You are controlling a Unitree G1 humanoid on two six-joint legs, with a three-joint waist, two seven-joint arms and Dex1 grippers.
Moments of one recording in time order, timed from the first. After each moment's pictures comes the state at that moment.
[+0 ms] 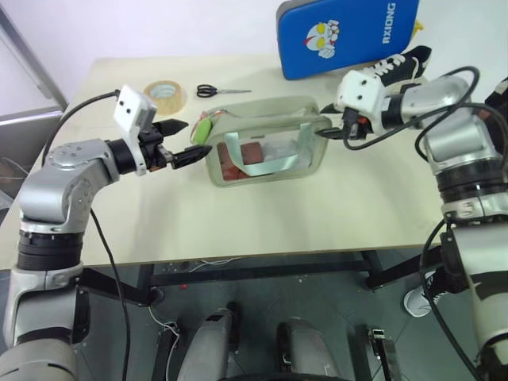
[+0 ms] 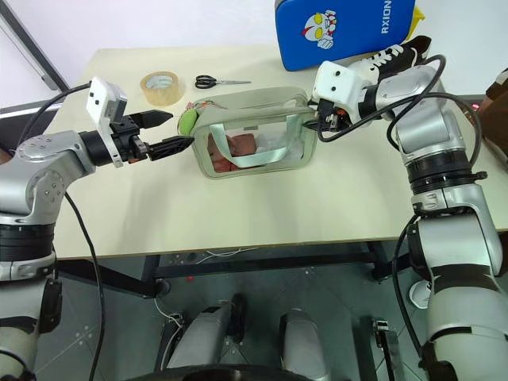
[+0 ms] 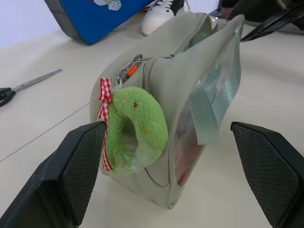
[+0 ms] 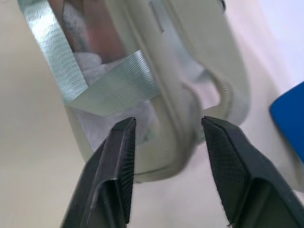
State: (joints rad) left arm -0.68 0.71 0.09 -0.03 -0.52 0.69 -0.84; right arm -1.13 -0.71 0.24 0.59 -0.10 0.09 1.16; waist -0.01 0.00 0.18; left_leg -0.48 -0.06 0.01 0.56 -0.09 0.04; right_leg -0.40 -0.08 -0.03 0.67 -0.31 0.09
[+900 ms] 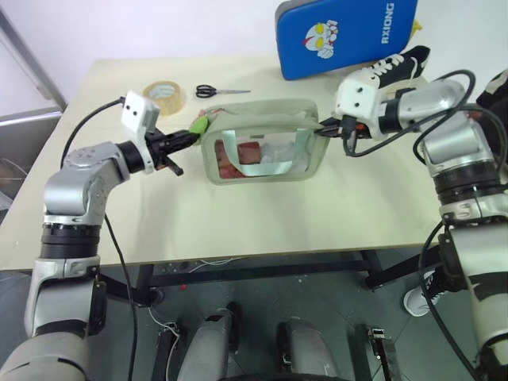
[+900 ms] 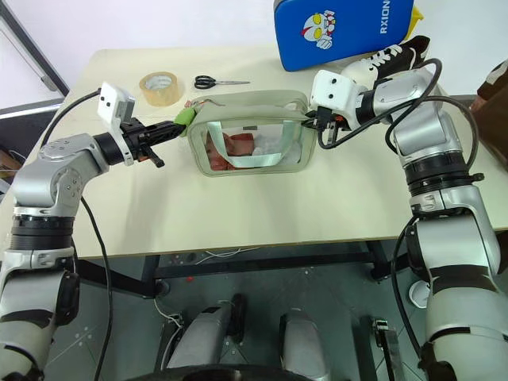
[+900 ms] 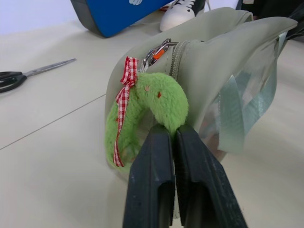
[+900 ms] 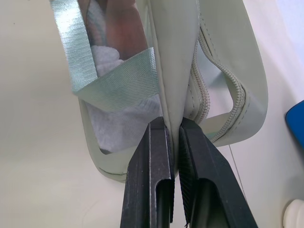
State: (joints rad) left arm -0.72 0.62 0.09 0.16 -0.44 0.60 -0.84; right arm -1.12 -0.72 0.24 0.55 -0.10 0.08 1.22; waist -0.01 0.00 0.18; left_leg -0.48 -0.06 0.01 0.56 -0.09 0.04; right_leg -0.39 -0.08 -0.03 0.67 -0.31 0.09
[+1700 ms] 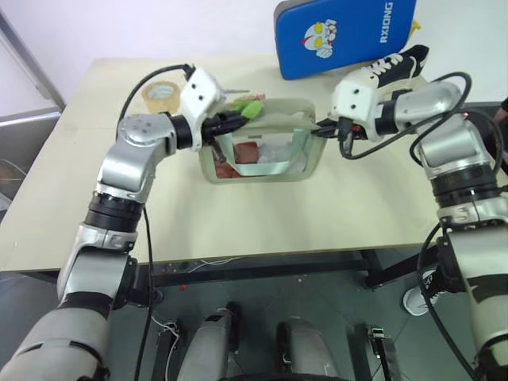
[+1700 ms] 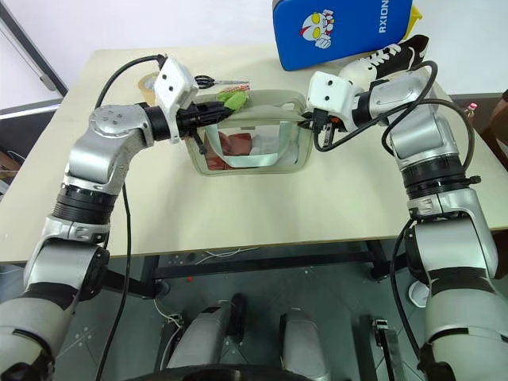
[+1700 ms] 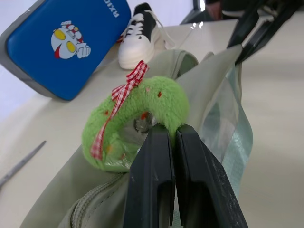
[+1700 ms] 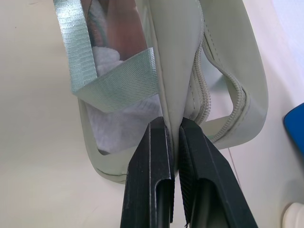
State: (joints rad) left arm -0.94 0.50 -0.14 0.25 -0.22 0.33 -0.86; right arm -1.10 -0.71 0.24 0.50 -0.09 0.10 1.20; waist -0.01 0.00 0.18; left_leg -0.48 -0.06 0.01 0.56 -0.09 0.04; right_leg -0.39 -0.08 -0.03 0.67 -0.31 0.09
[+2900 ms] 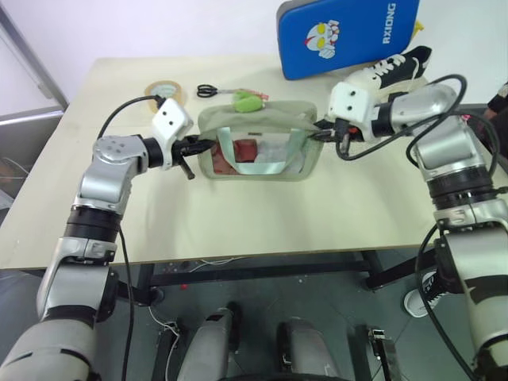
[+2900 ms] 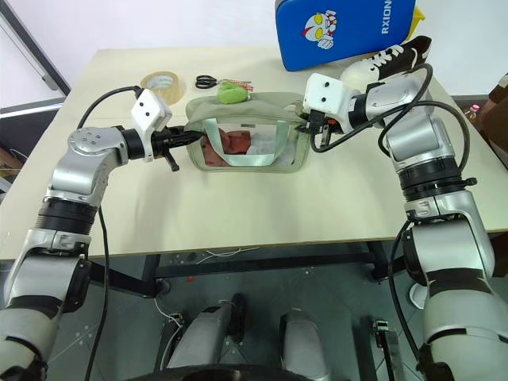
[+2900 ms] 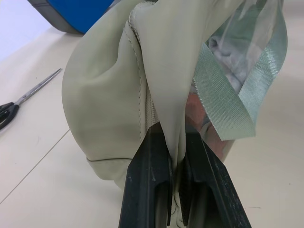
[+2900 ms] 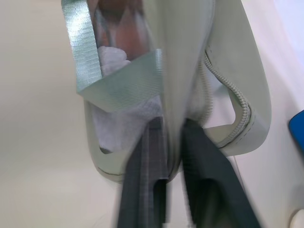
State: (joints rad) left arm -0.84 0.58 -0.08 0.39 -0.18 0.26 -0.93; right arm -1.09 -0.70 0.24 0.47 -0.08 0.16 1.23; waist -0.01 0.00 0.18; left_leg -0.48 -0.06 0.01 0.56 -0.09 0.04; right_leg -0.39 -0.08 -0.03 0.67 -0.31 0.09
